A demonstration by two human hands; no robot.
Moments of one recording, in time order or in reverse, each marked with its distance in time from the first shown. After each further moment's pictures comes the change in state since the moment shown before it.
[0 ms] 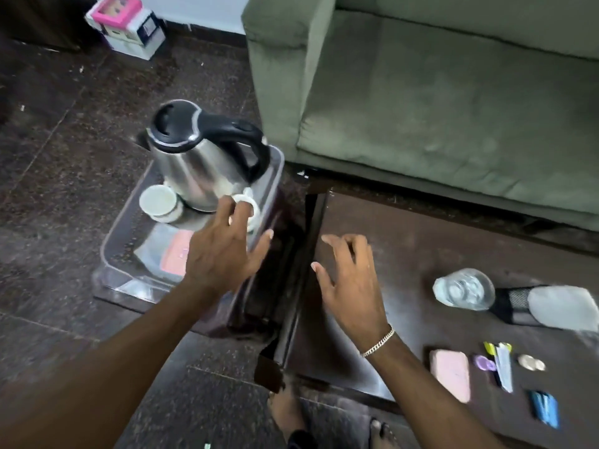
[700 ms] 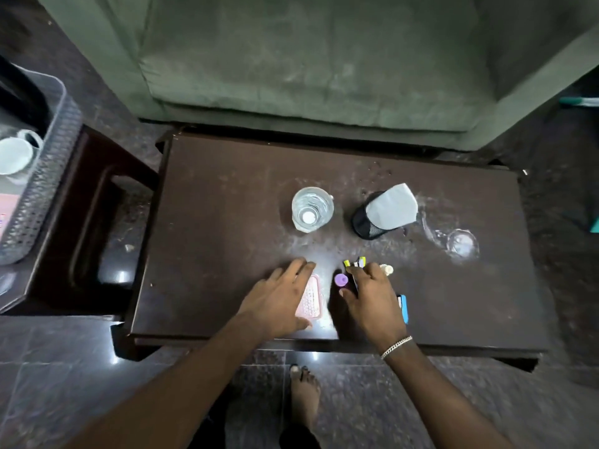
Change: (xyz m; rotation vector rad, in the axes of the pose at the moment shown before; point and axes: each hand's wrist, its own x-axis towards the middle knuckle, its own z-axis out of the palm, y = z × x) left_hand -0.147 0.353 0.169 -0.141 -0.813 0.355; right_hand -0.214 0.297 -0.135 -0.198 -0.264 0.484
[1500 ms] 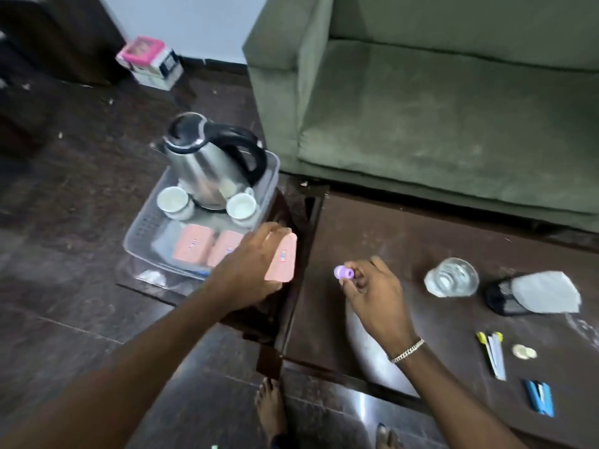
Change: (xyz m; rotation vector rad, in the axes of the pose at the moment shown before) left_hand -0.170 -0.246 -0.201 0.010 0.342 -0.161; right_hand 0.023 -0.301 -0.005 0.367 0.140 -0.329
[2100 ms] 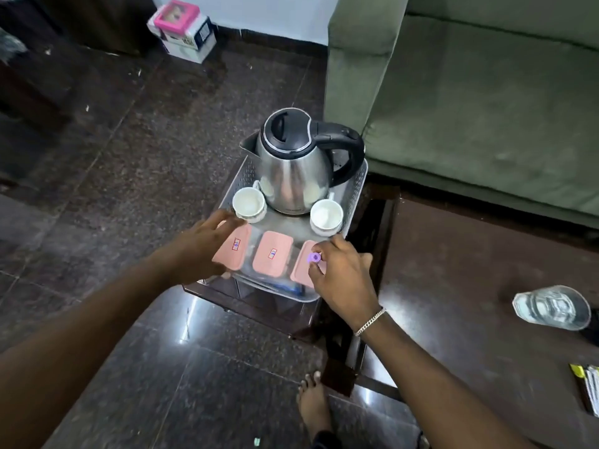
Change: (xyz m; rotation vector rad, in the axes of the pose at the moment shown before) left_hand -0.053 -0.258 -0.076 0.032 -0.231 -0.161; right_hand 0.079 -0.158 0.177 -0.262 -0.220 -0.070
